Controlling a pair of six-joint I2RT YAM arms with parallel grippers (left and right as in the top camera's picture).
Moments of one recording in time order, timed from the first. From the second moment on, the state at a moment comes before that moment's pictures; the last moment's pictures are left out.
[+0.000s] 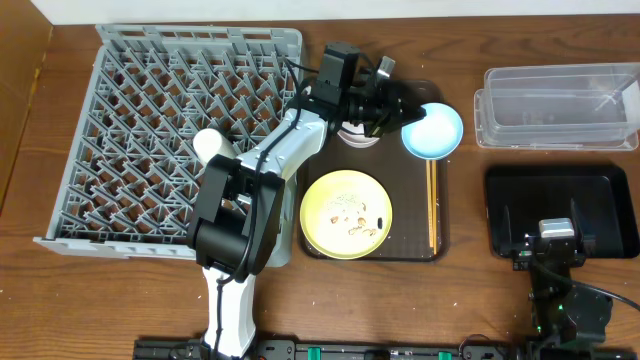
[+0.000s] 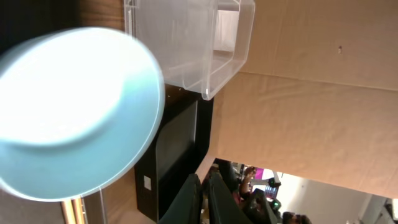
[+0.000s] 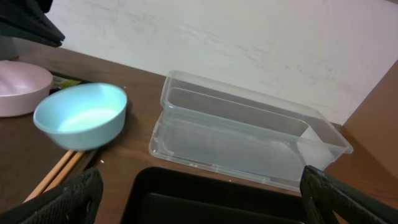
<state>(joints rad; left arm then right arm) -0.39 2.11 1.49 -0.04 1.02 -1.03 -0.04 0.01 0.01 -0.07 -0.06 -0.26</state>
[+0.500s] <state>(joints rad) -0.34 2.06 1.49 0.02 1.13 -0.96 -0.04 0.01 0.01 -0.07 -0.06 -0.26</state>
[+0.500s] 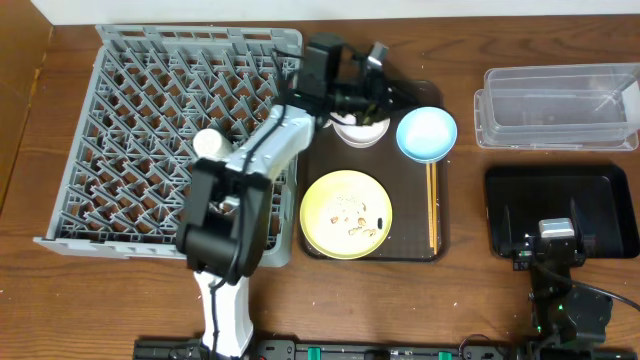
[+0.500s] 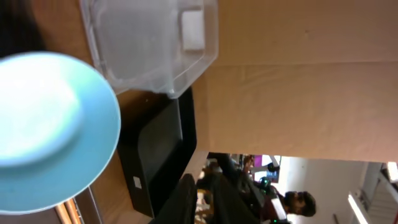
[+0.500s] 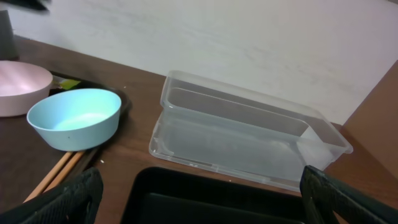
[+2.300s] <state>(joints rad) 0.57 1.28 1.51 -1.40 -0.21 -0.70 -0.04 0.70 1.04 -0.14 -0.61 0.12</state>
